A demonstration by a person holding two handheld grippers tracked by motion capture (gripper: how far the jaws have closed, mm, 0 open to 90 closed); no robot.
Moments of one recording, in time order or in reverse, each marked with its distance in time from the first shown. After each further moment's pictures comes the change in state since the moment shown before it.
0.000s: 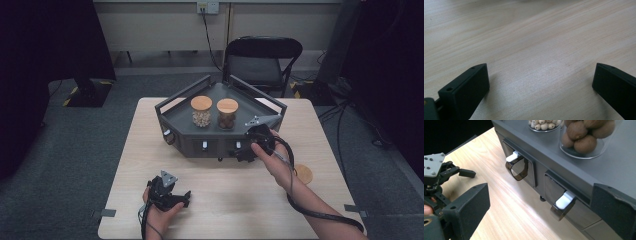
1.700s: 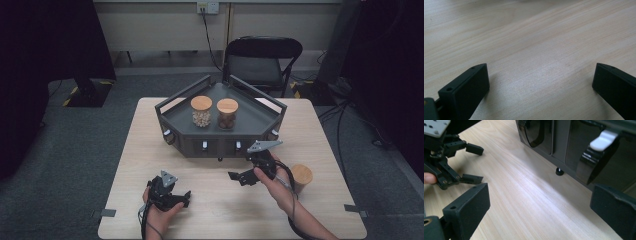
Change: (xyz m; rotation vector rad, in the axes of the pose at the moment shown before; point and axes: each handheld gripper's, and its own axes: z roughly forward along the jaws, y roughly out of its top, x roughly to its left) left arm 0.000 0.000 0.000 0.000 0.000 0.001; right arm 0.005 -0.066 0.013 0.006 0.058 0.007
